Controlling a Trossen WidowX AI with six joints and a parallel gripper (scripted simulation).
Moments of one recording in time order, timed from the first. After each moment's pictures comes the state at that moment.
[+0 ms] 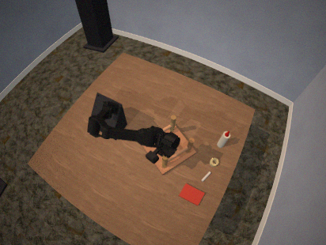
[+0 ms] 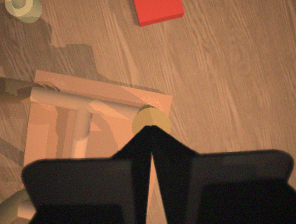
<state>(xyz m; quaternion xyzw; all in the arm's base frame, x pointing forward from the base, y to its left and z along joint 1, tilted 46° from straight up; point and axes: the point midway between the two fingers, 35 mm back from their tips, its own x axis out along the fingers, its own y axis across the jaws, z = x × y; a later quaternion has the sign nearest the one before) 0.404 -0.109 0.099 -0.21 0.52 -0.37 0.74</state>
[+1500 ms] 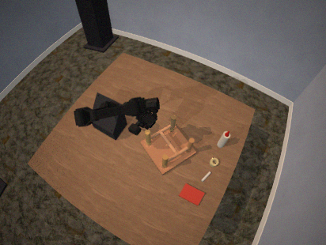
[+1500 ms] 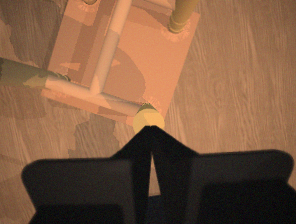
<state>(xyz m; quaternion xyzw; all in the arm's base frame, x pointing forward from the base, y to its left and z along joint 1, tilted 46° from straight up) 0.259 -0.013 0.064 -0.24 0.56 -0.33 0.73</state>
